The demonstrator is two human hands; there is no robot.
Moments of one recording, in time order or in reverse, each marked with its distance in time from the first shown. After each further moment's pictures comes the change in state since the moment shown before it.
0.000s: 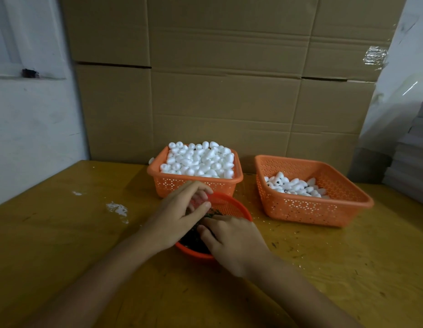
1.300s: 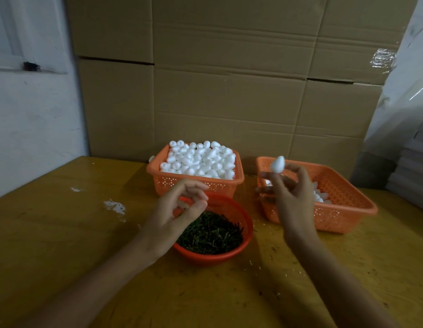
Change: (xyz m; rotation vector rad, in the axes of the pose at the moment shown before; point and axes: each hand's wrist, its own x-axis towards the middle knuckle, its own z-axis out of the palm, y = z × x) left_hand -0.016 0.013 0.002 -0.437 0.129 -0.104; right_hand 0.010 0.074 -0.039 1.131 0.770 0.406
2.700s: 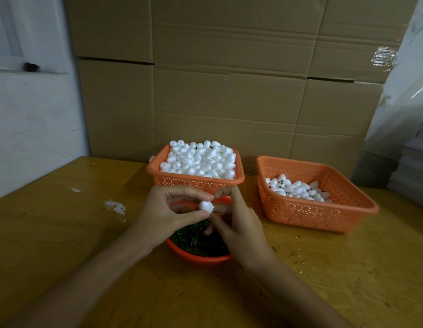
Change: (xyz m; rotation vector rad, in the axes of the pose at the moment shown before) left_hand 0.008 0.008 -0.010 -0.066 -0.034 -0.004; right_hand -0.058 0.014 0.042 -0.473 -0.553 -0.246
